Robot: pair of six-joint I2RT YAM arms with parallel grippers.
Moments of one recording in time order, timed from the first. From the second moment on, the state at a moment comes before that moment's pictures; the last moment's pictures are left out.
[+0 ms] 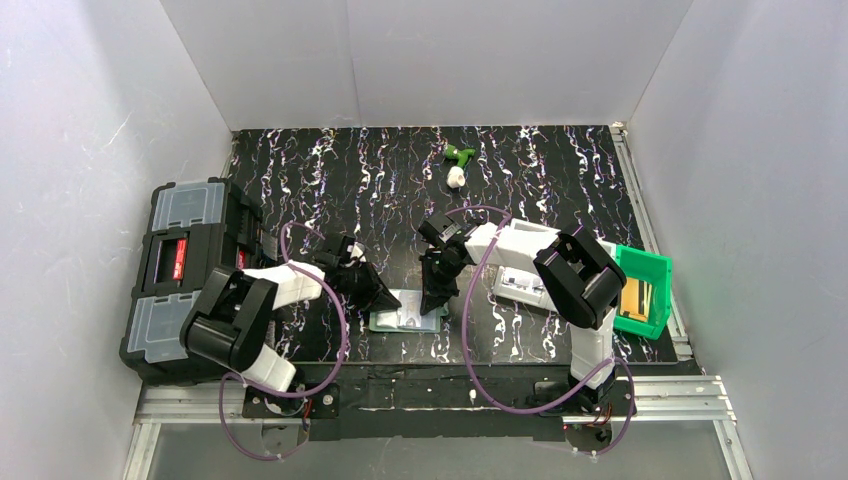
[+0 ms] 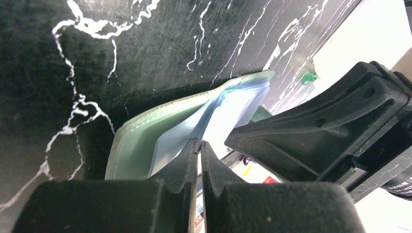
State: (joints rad) left arm -0.38 1.53 0.58 -0.12 0.61 -0.96; right arm 0.84 1.93 1.24 -0.60 -0.42 0.78
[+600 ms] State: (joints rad) left arm -0.34 1.46 0.65 -0.39 0.48 -0.79; right arm 0.84 1.93 1.24 -0.60 -0.42 0.79
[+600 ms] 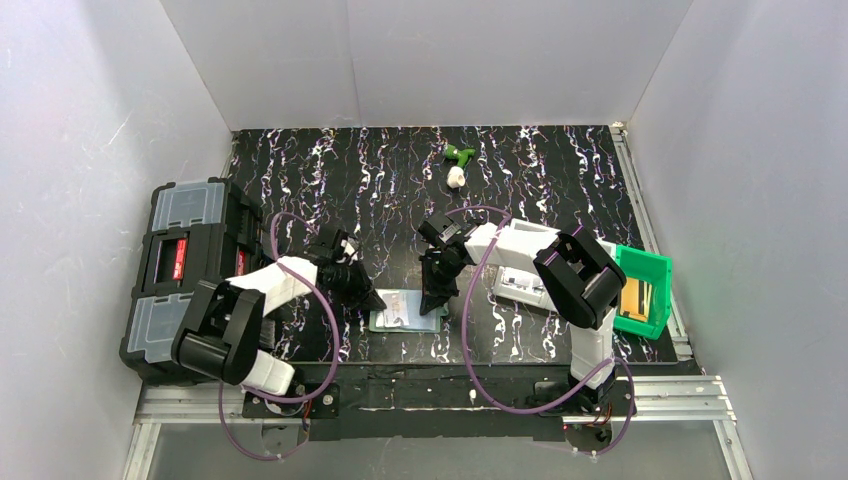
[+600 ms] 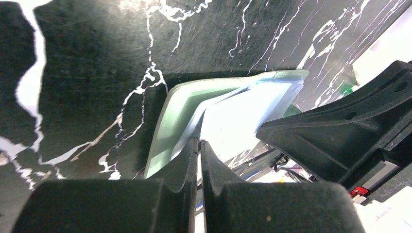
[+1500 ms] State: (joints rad) left arm -0.29 1.25 0.94 -0.66 0.50 -0.78; right arm 0.74 1.53 1.15 -0.31 -0.49 0.81
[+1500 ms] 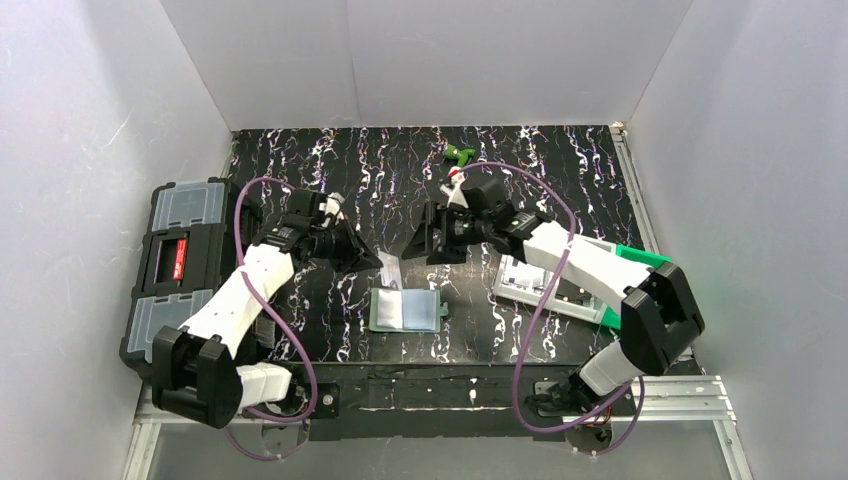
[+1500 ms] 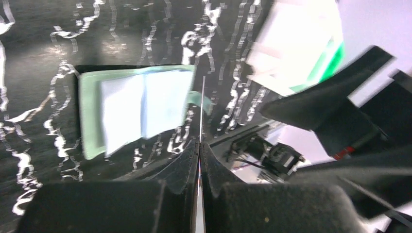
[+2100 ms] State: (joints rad) left arm -0.28 1.23 0.93 -0.21 0.75 -1.15; right arm 0.64 1.45 0.97 0.11 -0.72 1.09
